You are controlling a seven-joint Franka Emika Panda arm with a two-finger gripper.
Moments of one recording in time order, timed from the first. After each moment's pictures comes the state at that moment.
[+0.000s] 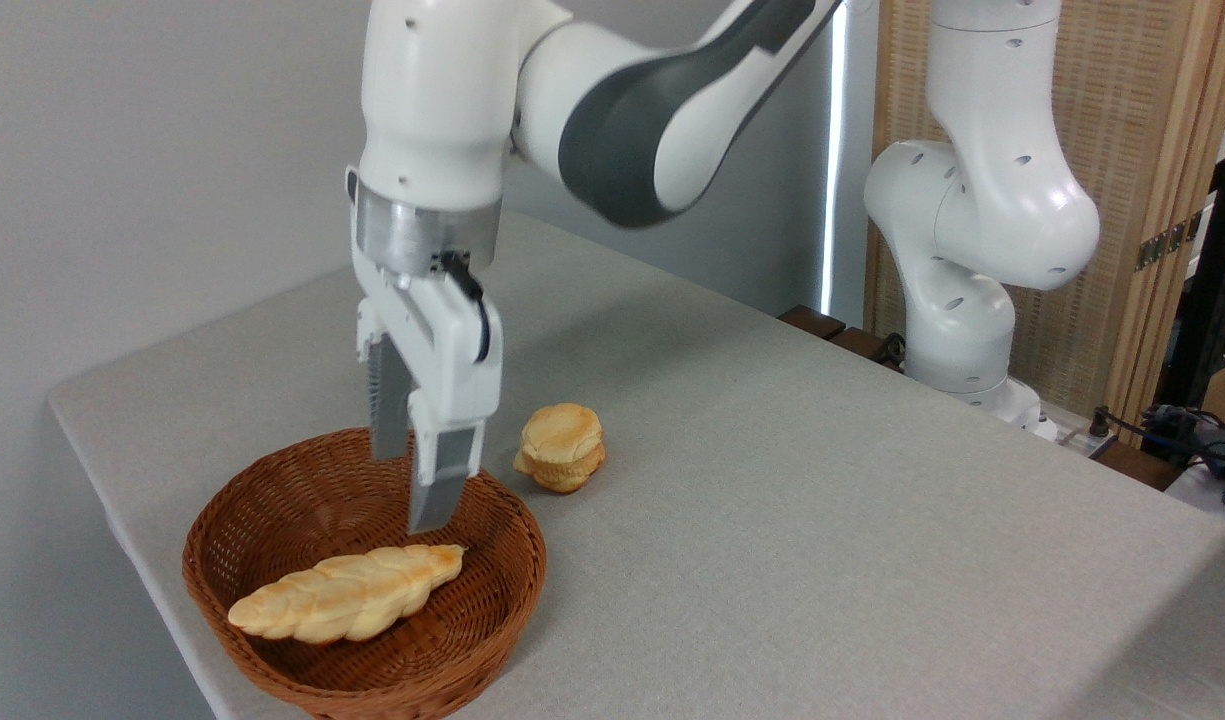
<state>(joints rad) -0.12 0.00 0.09 -1.92 -0.18 2.16 1.00</state>
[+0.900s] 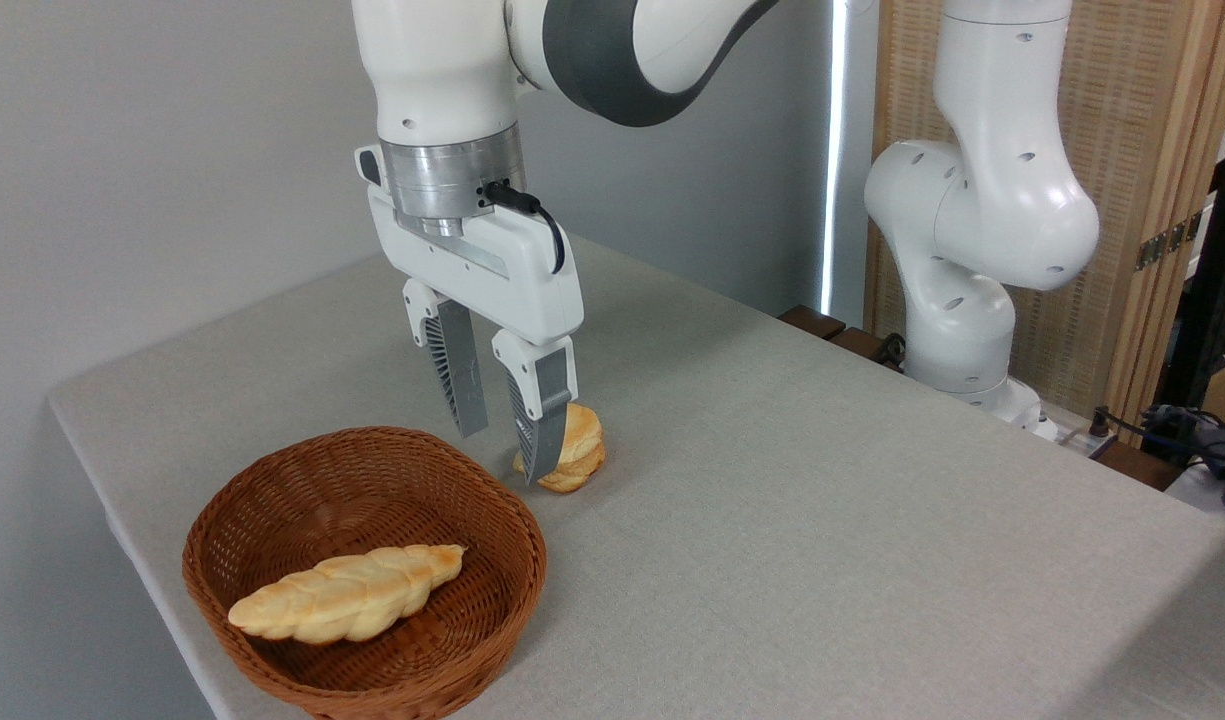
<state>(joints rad) -0.13 -0.06 0.06 -1.91 0.01 1.91 0.66</state>
